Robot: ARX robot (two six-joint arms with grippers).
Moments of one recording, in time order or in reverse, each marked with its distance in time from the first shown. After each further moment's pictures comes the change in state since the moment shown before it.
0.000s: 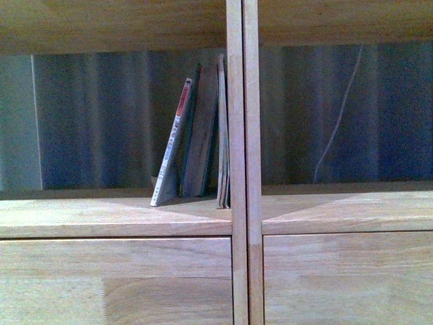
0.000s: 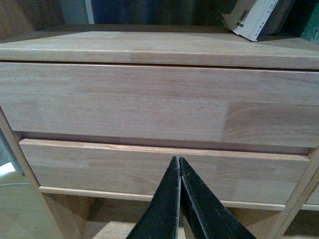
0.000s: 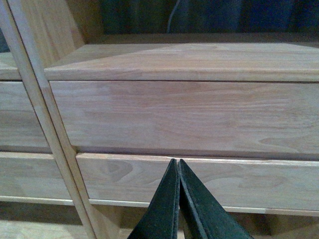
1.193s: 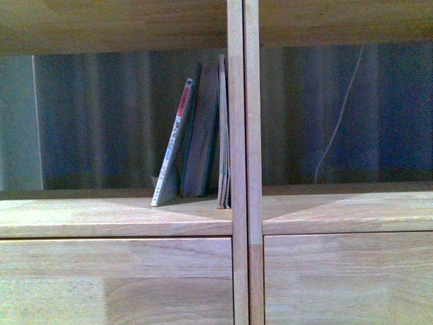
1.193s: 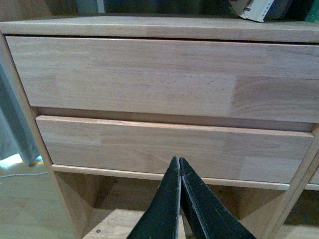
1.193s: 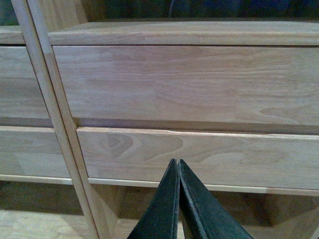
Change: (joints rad) left arm 0.101 -0.527 -0.147 -0.376 0.095 0.000; right arm 0.000 -0.420 -0.221 -0.180 0.002 -0.006
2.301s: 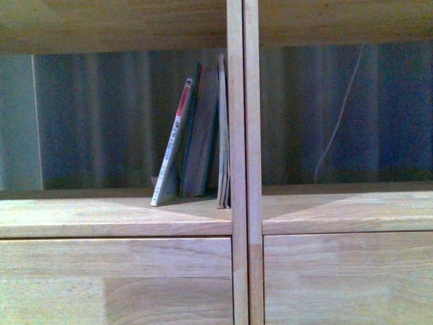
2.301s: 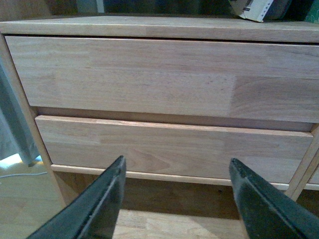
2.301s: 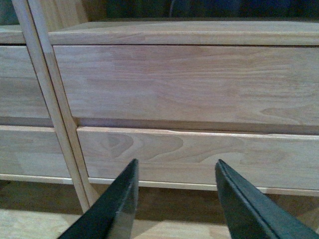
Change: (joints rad) left arm 0.000 -0.007 0.000 -0.005 0.000 0.000; right arm 0.000 -0.001 0.000 0.000 0.000 -0.002
